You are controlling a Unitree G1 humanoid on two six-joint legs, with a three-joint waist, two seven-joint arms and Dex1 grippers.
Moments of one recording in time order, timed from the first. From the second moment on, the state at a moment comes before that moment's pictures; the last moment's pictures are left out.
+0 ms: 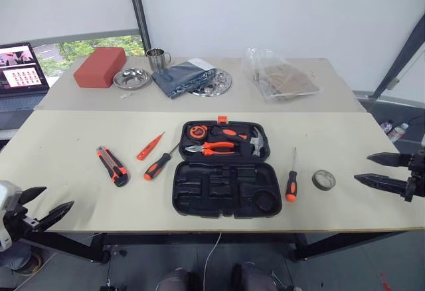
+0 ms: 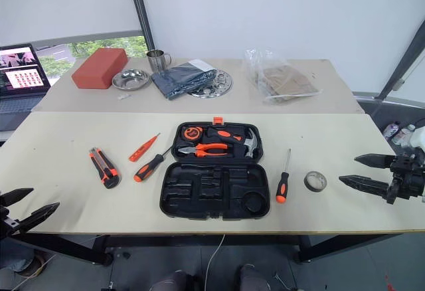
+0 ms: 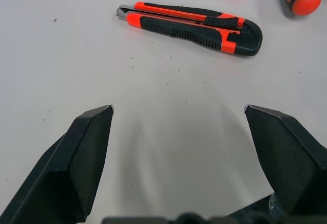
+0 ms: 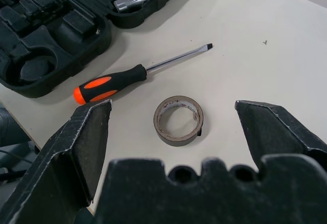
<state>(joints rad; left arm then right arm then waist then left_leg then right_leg) 0.37 0.84 0.75 -0.10 -0.46 0.35 -0.95 -0.14 -1.13 -0.44 0.23 0.49 0.43 1.34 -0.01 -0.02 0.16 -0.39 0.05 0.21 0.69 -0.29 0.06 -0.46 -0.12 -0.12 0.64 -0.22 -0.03</state>
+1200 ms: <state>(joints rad) -0.45 0.78 -0.08 0.01 -0.31 0.79 -0.77 -0.24 -0.97 -0.27 -0.44 0.76 0.70 1.04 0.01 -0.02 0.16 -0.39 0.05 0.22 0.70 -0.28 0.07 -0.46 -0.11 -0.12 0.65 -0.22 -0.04</state>
